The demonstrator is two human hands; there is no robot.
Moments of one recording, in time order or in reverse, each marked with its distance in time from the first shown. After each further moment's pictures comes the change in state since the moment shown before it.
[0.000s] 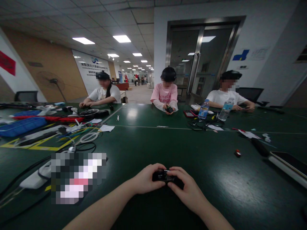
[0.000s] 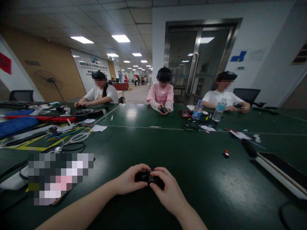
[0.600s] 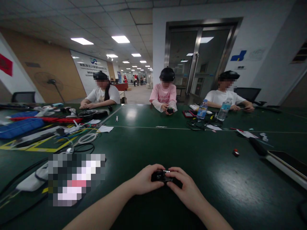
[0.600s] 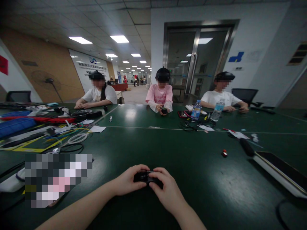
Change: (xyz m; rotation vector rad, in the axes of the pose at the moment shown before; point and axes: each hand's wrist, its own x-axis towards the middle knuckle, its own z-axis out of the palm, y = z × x) left_hand -0.001 -0.005 0.000 0.018 0.001 -0.018; right_hand 0.003 0.001 0.001 0.012 -0.007 0.006
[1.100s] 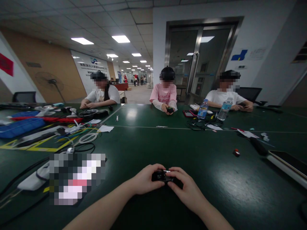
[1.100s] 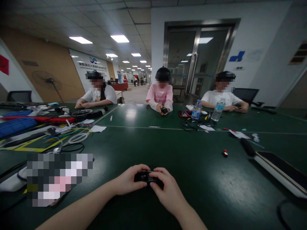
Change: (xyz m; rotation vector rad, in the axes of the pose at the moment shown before) left_hand 0.000 0.002 0.000 0.001 -0.004 -0.021; right_hand -0.002 -0.003 -0.001 -0.007 -0.010 0.019
